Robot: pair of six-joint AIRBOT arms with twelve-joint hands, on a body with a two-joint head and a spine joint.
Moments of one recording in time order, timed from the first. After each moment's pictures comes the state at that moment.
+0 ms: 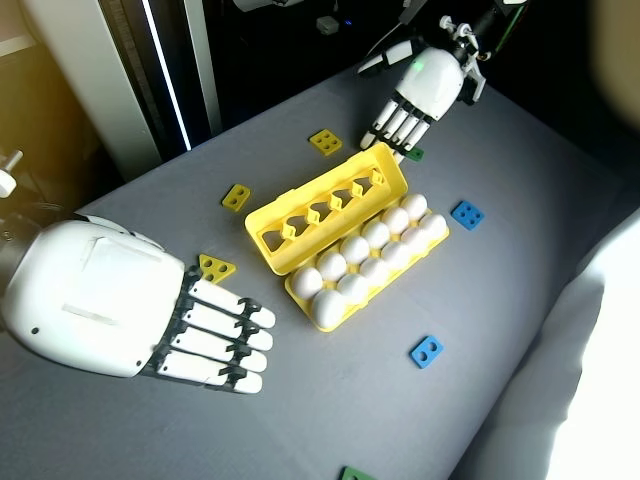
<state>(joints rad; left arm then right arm) 0.58 -0.89 0.96 1.48 -0.98 -0.17 -0.26 -0.59 0.96 -1.30 0.25 0.16</state>
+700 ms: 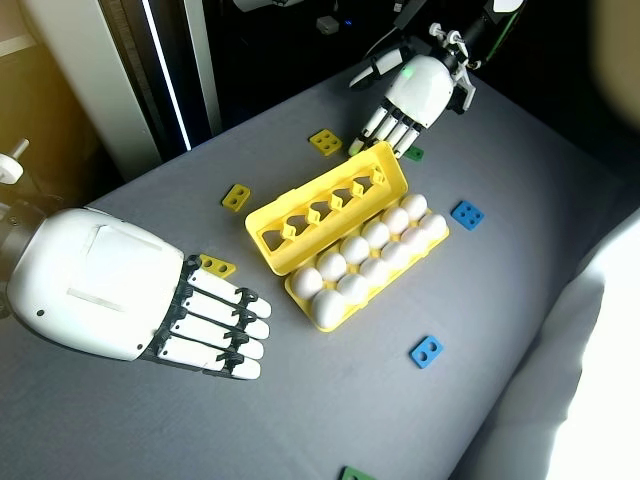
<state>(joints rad) 0.54 -0.92 0.92 1.49 -0.94 -0.18 -0.27 -0.58 0.95 -1.30 0.23 0.17</state>
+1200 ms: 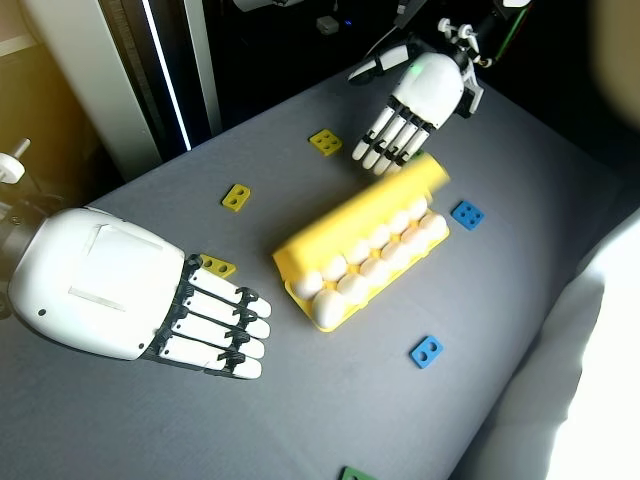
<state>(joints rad) 0.42 -0.95 0.99 1.42 -0.96 -0.22 -0.27 -0.58 0.95 -1.31 0.23 0.16</state>
